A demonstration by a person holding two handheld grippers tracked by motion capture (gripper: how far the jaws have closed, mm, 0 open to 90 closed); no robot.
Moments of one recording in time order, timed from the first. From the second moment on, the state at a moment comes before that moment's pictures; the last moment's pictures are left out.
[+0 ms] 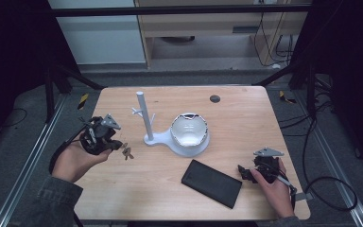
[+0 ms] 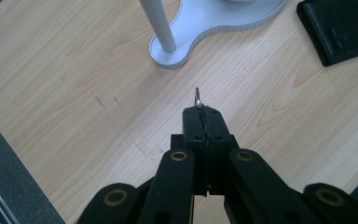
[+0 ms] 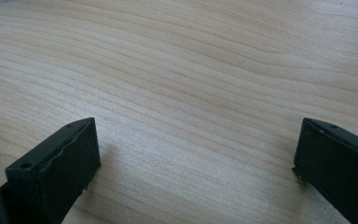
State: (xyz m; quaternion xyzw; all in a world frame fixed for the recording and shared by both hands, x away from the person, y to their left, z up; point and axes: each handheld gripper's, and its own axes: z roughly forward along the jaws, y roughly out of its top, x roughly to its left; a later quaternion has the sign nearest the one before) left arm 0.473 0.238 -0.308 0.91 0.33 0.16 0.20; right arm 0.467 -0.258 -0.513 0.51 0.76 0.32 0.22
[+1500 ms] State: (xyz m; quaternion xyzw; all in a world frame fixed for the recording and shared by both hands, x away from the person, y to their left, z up) left arm 0.495 0.230 -0.242 0.90 0.33 0.17 0.20; right arm 0.467 -0.258 -0.513 0.51 0.76 0.32 0.22
